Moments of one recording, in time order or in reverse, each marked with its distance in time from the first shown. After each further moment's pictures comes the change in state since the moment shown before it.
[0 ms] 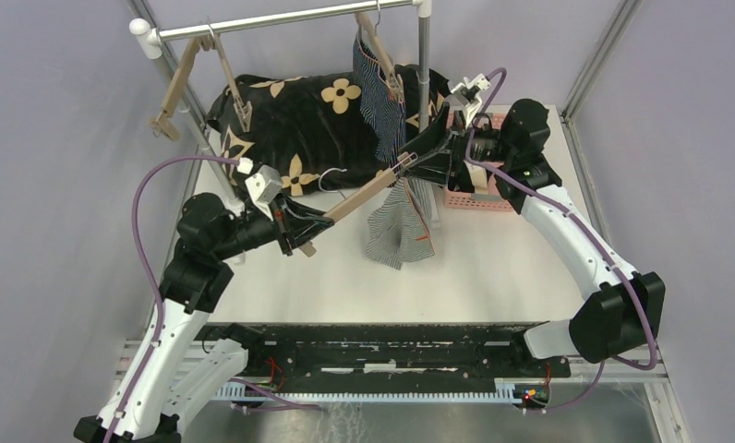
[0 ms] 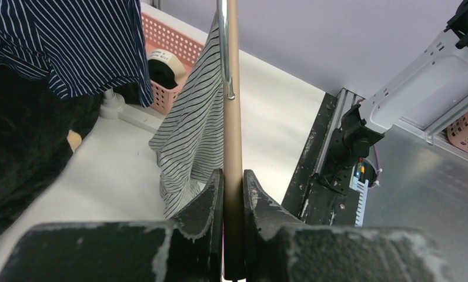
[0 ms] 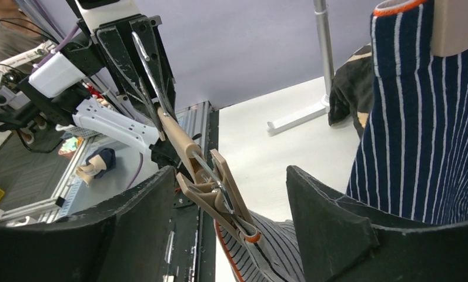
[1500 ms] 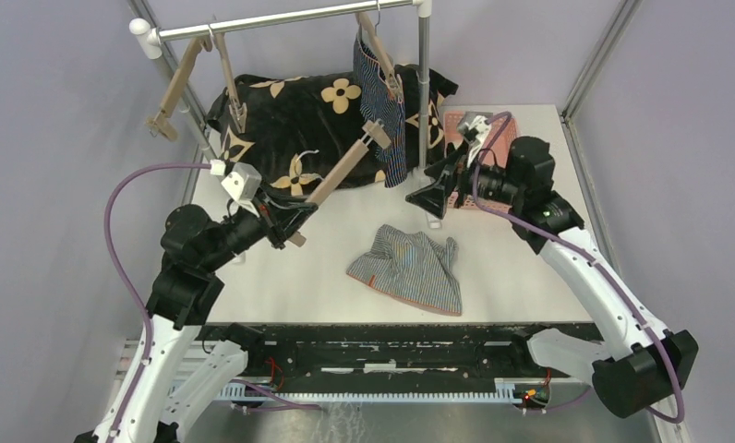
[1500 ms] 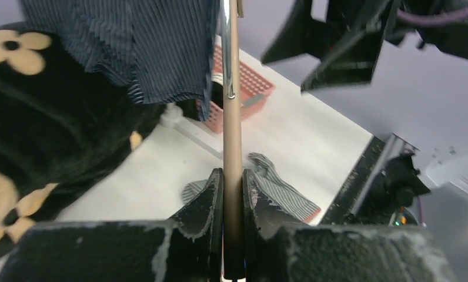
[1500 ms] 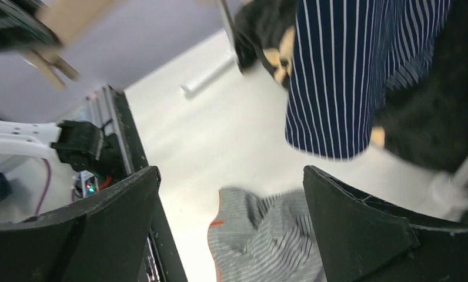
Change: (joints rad) left arm 0.001 -0.065 0.008 -0.005 -0.218 -0.035; right arm 0.042 -0.262 -0.163 -0.388 0.395 -0.318
